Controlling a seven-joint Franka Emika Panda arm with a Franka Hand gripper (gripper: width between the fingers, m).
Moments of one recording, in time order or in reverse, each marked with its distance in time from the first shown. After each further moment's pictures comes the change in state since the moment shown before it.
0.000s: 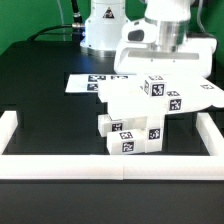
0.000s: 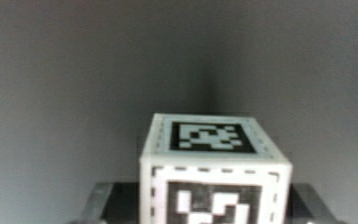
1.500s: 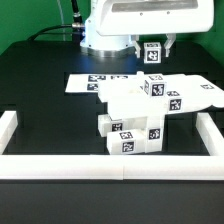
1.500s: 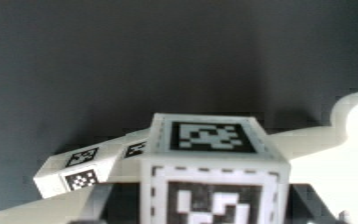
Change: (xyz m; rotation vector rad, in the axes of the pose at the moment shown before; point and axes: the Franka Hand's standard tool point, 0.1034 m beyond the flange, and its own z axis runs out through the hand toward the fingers) arm 0.068 0.023 -0.089 0.042 -0.034 -0.063
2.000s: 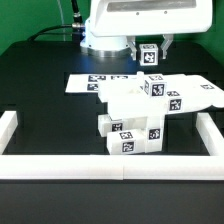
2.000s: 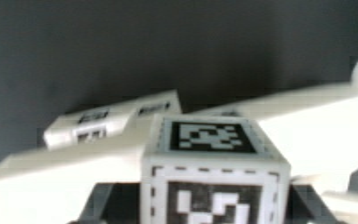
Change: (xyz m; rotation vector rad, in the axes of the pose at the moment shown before) arm 0.037 0.012 -0.007 -0.014 0.046 -0.050
